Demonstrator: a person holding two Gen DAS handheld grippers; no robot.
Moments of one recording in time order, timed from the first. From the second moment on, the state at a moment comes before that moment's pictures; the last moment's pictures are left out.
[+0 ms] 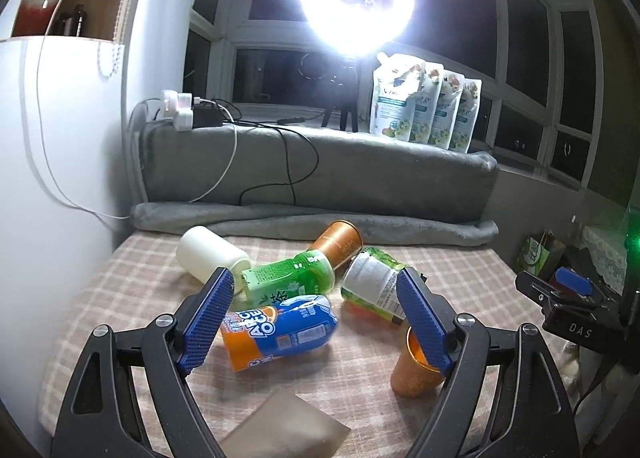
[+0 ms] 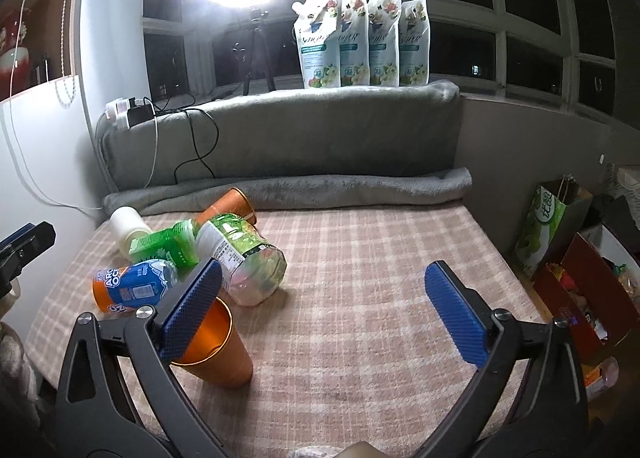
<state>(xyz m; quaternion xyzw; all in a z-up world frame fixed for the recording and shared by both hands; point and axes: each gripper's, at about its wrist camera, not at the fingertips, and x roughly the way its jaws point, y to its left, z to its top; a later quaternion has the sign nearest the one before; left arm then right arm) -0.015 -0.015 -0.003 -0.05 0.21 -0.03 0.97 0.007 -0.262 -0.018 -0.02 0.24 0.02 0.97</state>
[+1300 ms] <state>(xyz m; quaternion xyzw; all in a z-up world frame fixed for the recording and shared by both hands) -0.017 -0.020 -0.002 -0.06 0.22 -0.04 0.97 0.003 -0.255 -0.011 -0.04 0.21 0.00 0.98</state>
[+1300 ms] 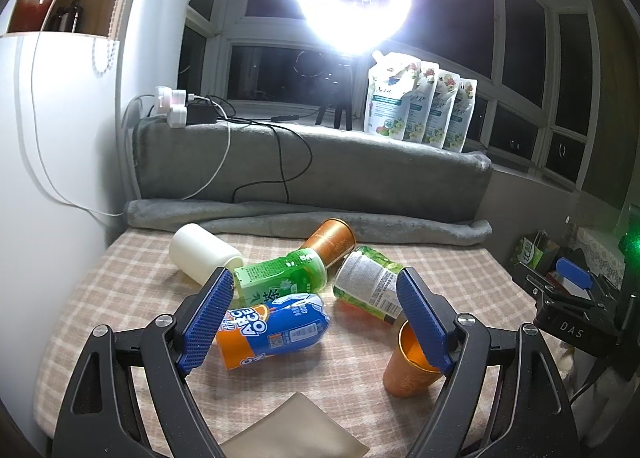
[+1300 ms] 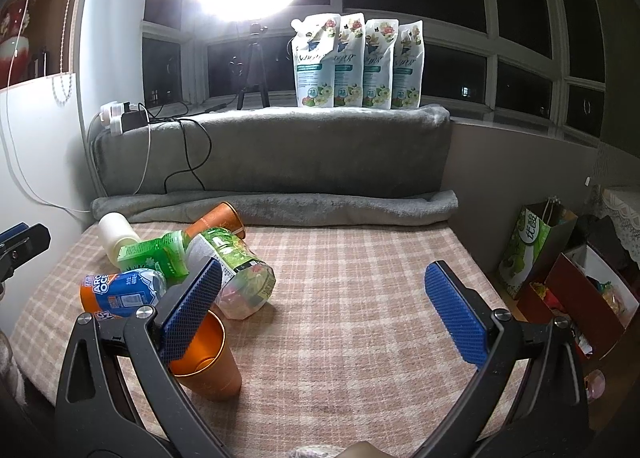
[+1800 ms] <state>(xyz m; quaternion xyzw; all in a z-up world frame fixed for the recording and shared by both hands) -0.017 -0.020 0.000 -0.05 0.21 -0.04 0.98 0.003 -0.255 -0.012 -0.04 0.21 0.00 0.98</state>
